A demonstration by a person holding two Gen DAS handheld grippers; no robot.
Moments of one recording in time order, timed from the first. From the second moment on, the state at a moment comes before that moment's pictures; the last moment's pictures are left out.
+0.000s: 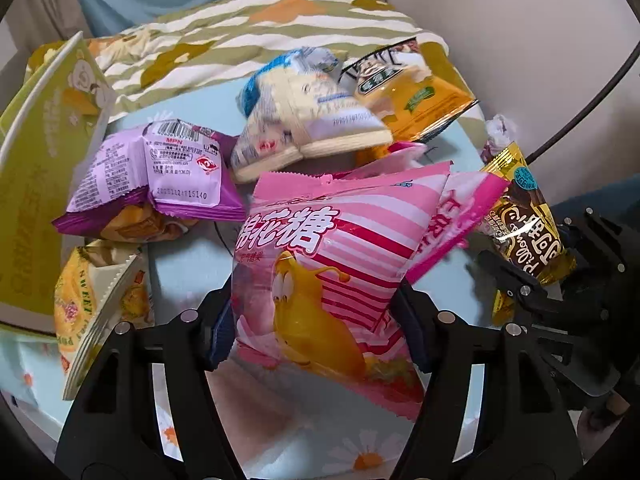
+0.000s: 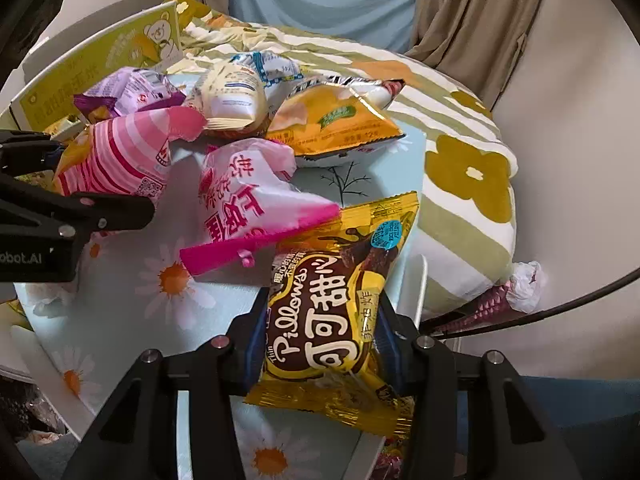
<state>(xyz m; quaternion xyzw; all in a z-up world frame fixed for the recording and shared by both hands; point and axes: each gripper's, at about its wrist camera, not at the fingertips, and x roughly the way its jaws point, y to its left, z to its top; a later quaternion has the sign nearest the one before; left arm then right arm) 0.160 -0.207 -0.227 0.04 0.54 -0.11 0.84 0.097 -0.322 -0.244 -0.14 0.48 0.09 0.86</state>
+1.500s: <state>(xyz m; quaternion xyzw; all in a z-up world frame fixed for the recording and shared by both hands) 0.185 0.083 -0.075 -0.04 0.43 0.02 0.90 0.176 -0.092 -0.075 0.00 0.40 0.25 0.88</state>
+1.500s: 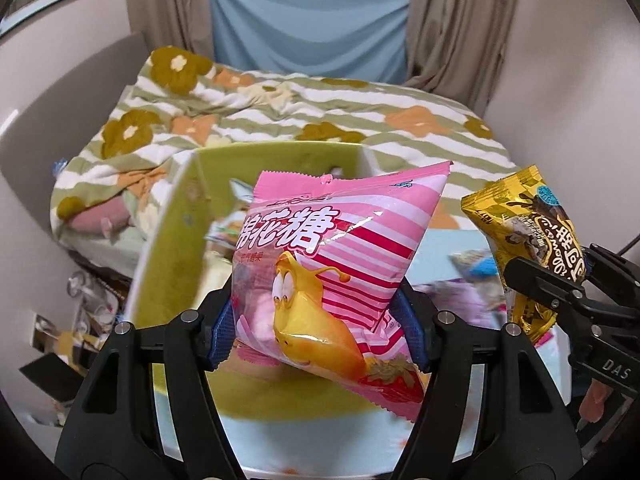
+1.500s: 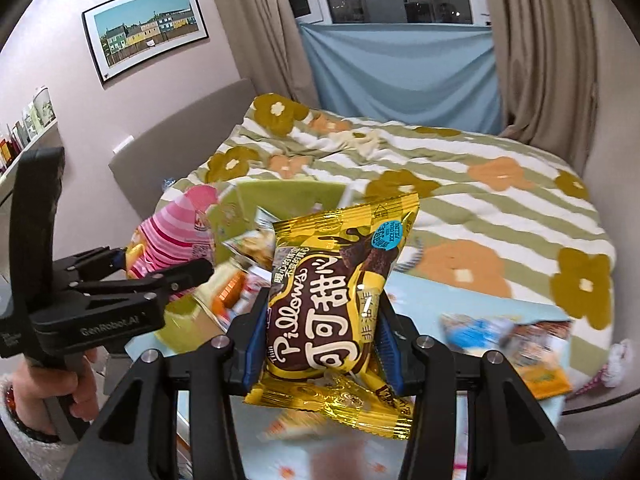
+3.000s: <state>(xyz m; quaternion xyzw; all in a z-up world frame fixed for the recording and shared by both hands) 0.233 0.212 -0.133 -0.06 0.49 0.03 0.87 0.310 0.059 -0.121 0.03 0.47 0.23 0.85</state>
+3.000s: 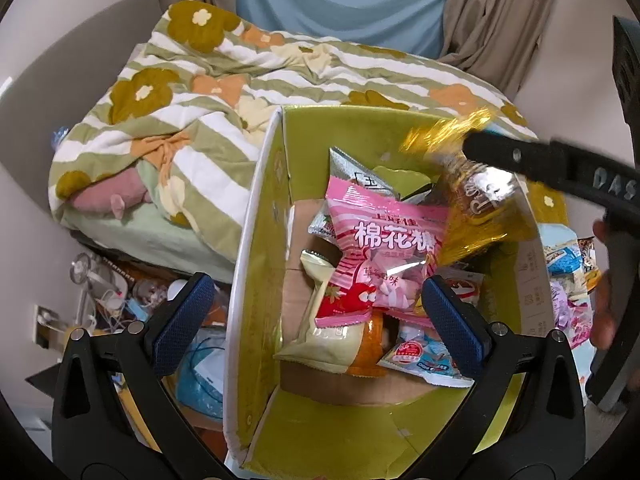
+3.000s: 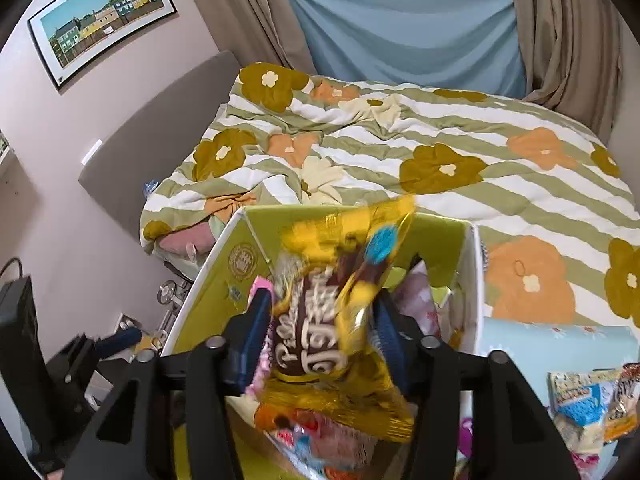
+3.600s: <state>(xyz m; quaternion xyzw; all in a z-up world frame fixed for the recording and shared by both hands) 0.214 0.200 -0.094 -0.05 0.46 0.04 0.88 0.269 0.031 -0.088 0.04 0.43 0.24 0.87</state>
